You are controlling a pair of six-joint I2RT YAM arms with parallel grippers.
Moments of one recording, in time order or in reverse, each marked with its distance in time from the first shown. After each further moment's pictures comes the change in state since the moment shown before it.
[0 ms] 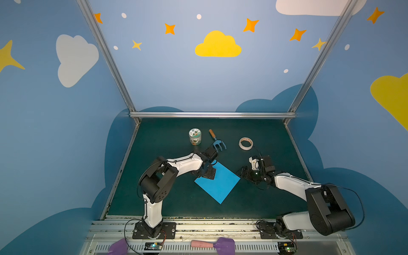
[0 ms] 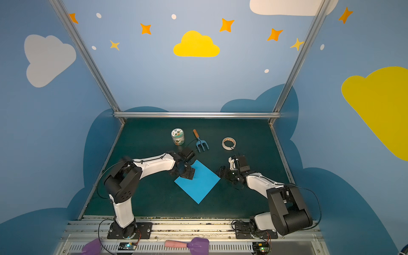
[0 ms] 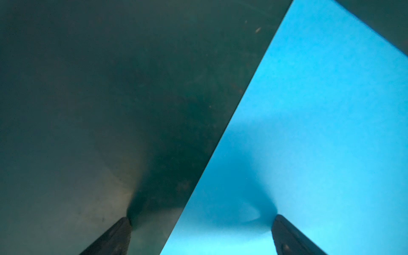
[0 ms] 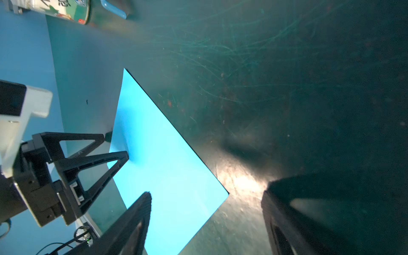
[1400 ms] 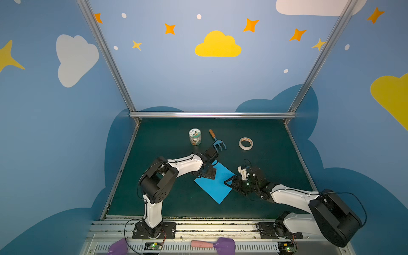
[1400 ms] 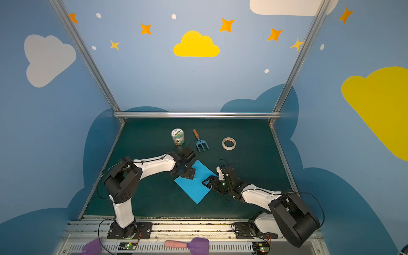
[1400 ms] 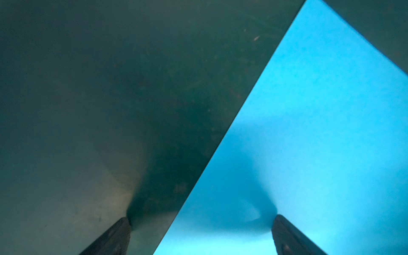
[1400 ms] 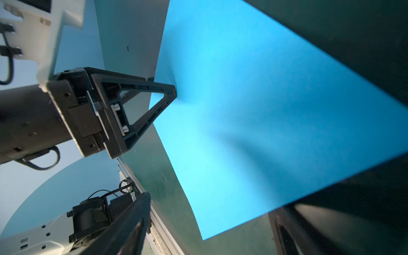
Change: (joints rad) left arm -0.011 -0.005 -0.016 0.031 -0.010 -0.036; right arm 0.317 -0.106 -0.171 0.271 -0.006 0.342
